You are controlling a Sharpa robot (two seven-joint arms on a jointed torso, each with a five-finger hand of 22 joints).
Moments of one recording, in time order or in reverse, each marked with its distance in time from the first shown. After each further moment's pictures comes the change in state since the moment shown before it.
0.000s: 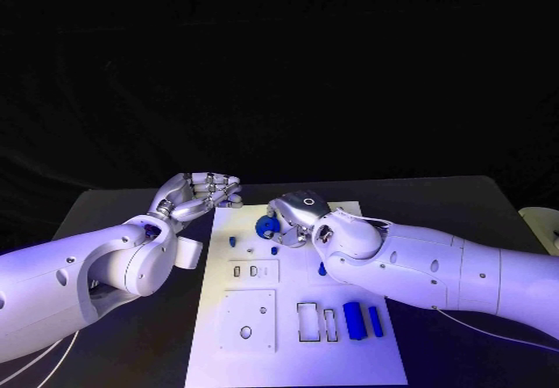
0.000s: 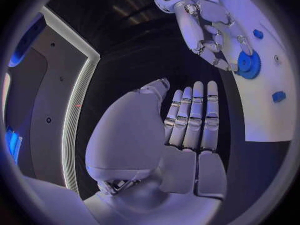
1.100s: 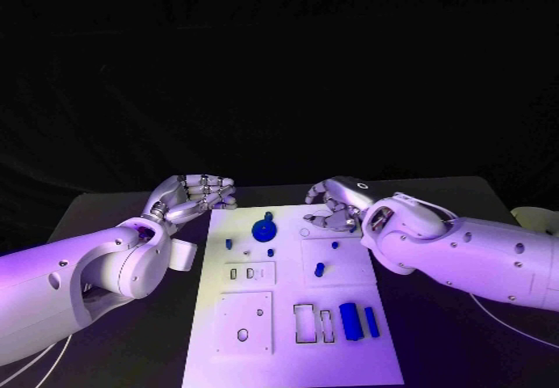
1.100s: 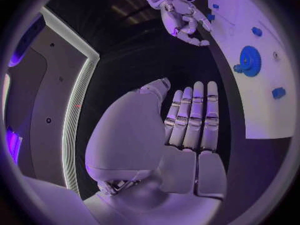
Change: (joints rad) left arm 0.000 -0.008 0.000 -0.007 0.000 0.002 -0.004; left_hand 0.007 -0.007 0.017 -0.011 0.000 -0.007 0.000 -0.004 0.003 0.000 0.000 -0.011 0.000 -0.007 0.000 -0.004 0.006 0.000 -0.007 0.000 0.000 0.000; right arm 0.064 -0.313 0.015 0.172 0.314 -0.022 0.137; right_hand 0.132 0.016 -0.062 -0.117 -0.003 0.032 0.001 -0.074 0.018 0.007 0.000 0.003 0.000 0.000 0.000 0.011 0.000 0.000 0.000 0.000 0.000 0.000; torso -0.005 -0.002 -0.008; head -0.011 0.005
